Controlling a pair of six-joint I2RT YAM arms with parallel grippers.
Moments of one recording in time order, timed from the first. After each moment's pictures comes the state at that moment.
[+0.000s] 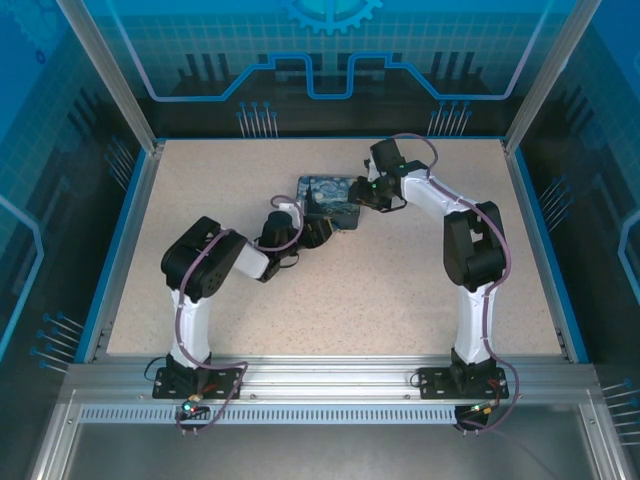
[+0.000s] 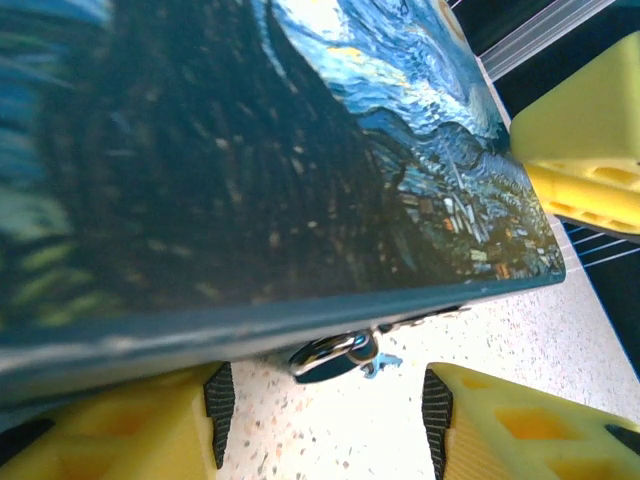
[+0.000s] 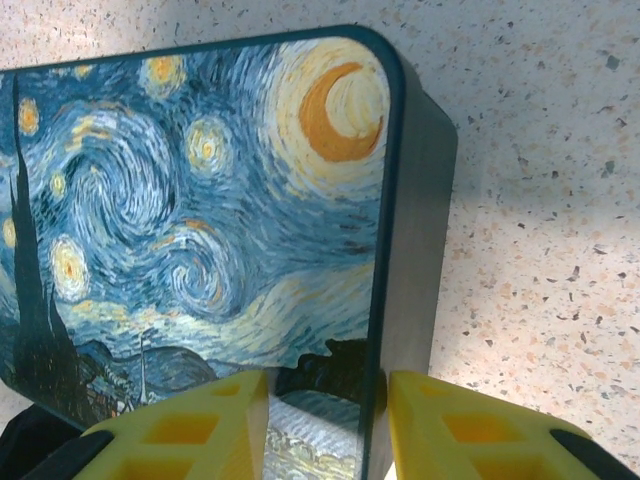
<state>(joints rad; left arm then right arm) -0.45 2.06 0.81 0.87 0.27 -0.72 0.34 2.08 1.65 -0.62 -0.29 0.49</state>
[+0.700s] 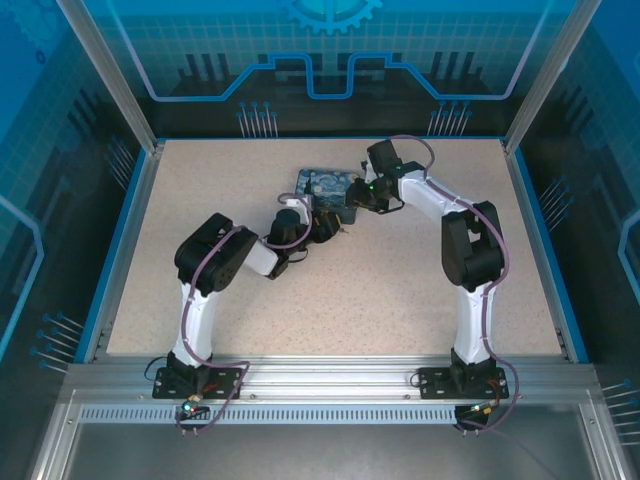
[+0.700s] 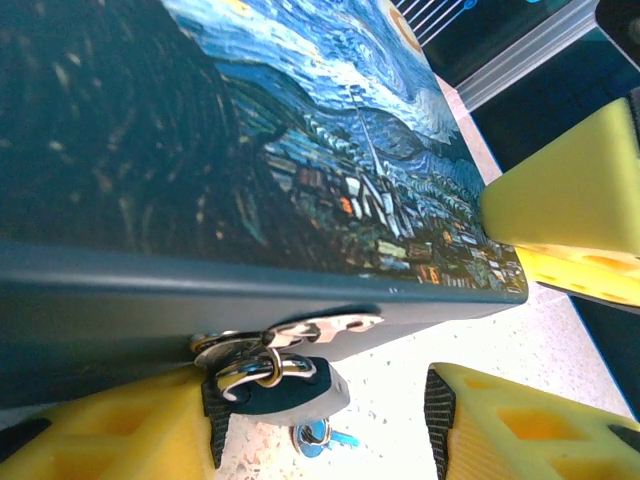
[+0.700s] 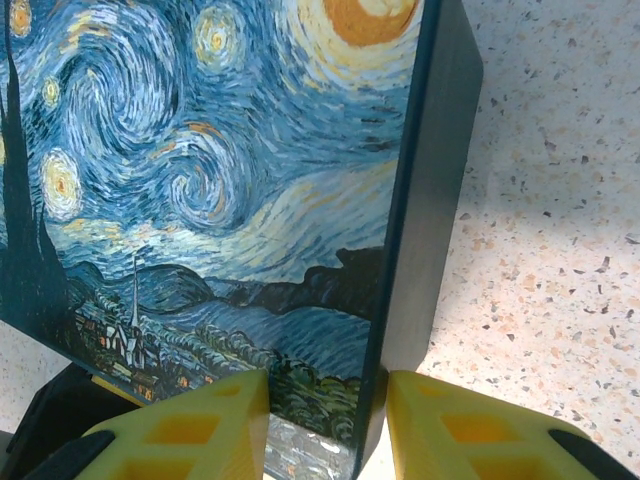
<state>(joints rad) -0.48 2.14 0.90 0.93 0.22 -0.75 0.35 2.09 1.65 -0.62 -0.30 0.50</state>
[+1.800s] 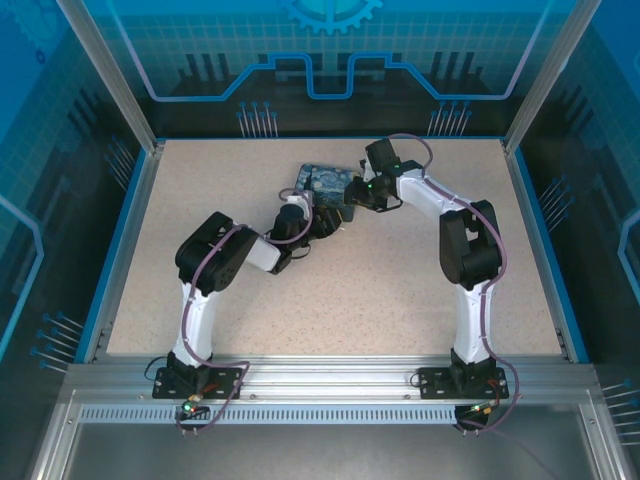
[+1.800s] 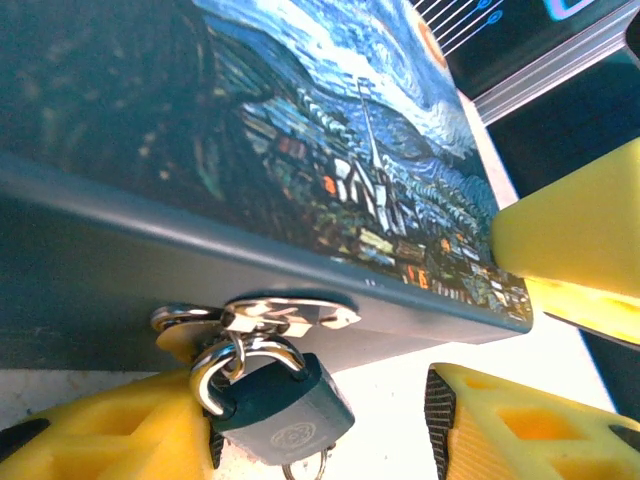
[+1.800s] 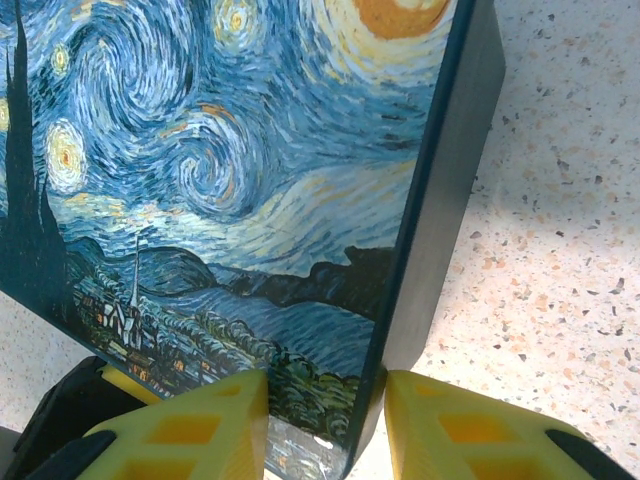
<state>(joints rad) -0.48 2.16 0.95 0.90 0.21 -0.81 0.35 2.11 1.68 -0.62 -0.30 0.51</state>
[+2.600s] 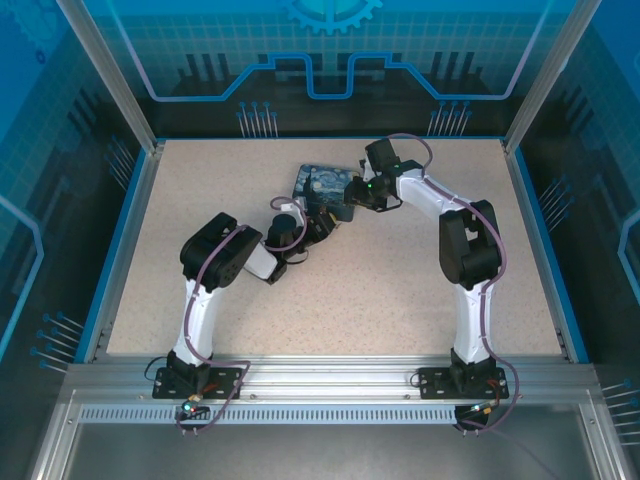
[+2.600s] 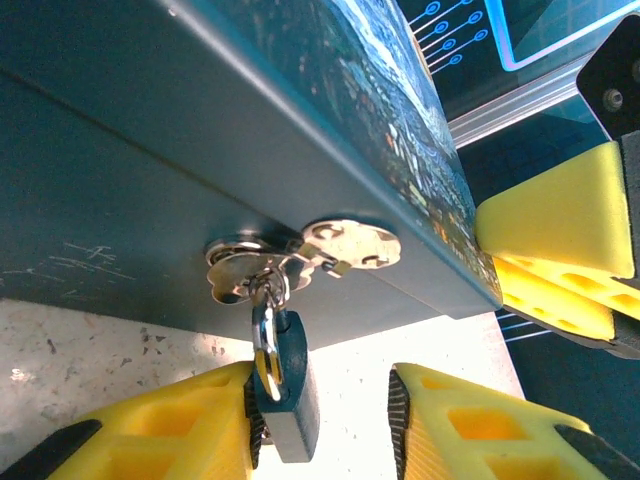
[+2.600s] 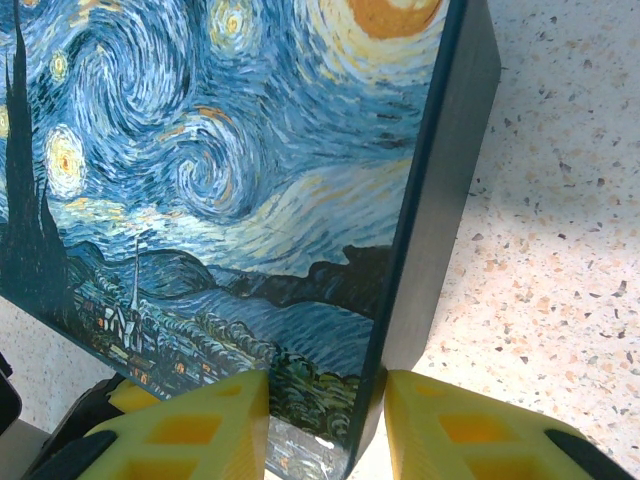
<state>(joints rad) -0.47 2.20 0.87 1.11 0.24 -0.96 0.35 2.11 1.68 -0.62 -0.30 0.51</state>
